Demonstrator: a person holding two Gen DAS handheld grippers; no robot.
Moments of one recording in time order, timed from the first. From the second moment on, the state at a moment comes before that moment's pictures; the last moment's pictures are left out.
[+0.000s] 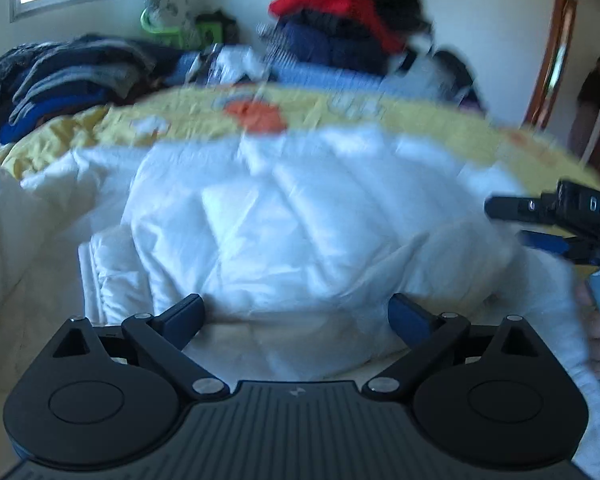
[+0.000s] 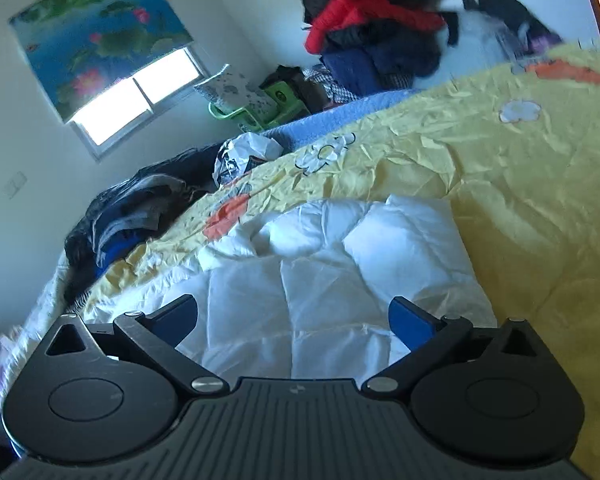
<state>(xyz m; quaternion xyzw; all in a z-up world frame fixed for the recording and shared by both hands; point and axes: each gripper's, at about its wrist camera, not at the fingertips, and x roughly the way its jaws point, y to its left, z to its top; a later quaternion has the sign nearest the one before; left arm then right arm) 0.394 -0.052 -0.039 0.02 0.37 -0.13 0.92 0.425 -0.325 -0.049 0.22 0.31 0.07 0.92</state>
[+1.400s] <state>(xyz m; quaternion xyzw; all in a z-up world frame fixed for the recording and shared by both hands) 0.177 0.283 -0.058 -0.58 0.28 0.23 0.73 0.271 -0.215 0.000 0.27 0.36 0.27 0.85</state>
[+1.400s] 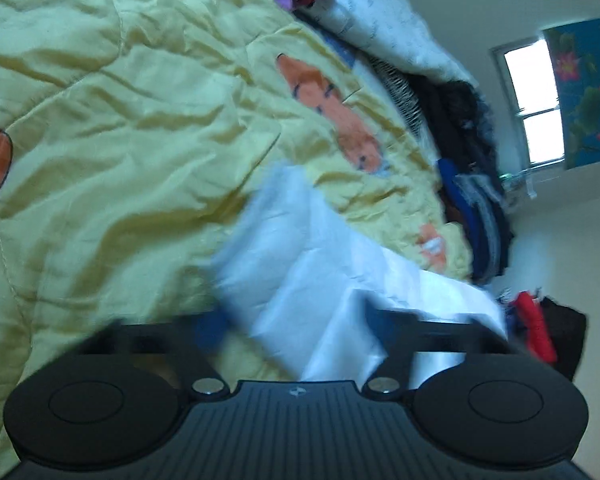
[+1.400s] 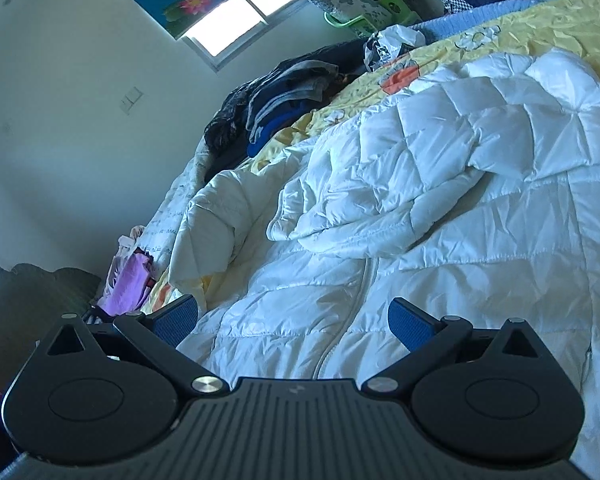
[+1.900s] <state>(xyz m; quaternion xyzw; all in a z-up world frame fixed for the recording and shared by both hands) 0.199 0.259 0.004 -0.45 0.22 0.26 0.83 0.268 -0.222 -0.005 0.29 0.36 0.28 0.84</state>
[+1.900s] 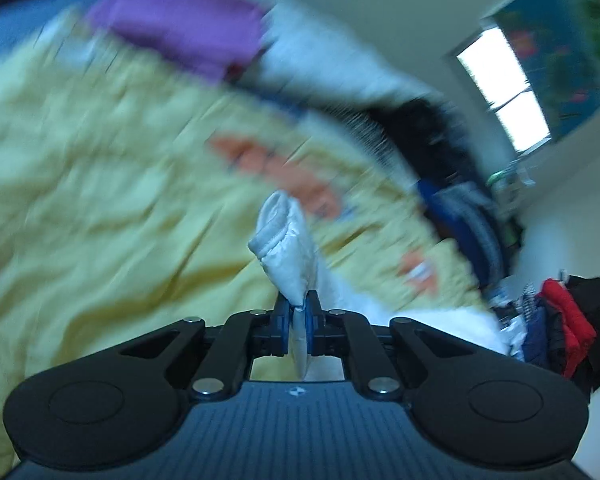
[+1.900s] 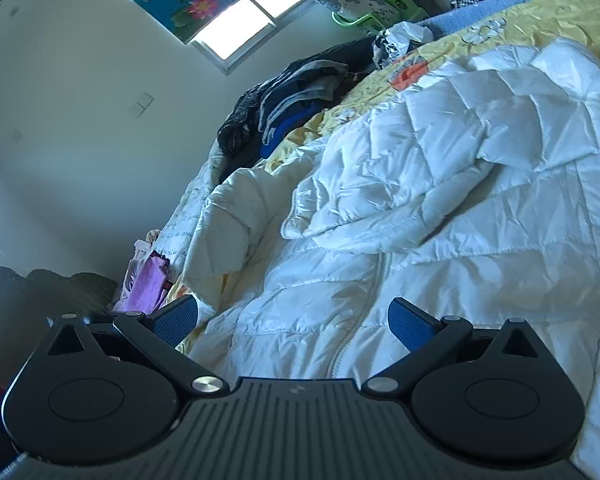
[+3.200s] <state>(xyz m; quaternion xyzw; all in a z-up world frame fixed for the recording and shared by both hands) 0.251 -0.092 -0.003 0.03 0.23 -0.21 0.95 0.392 -0.276 -0.022 0.44 0.40 0.24 0.77</state>
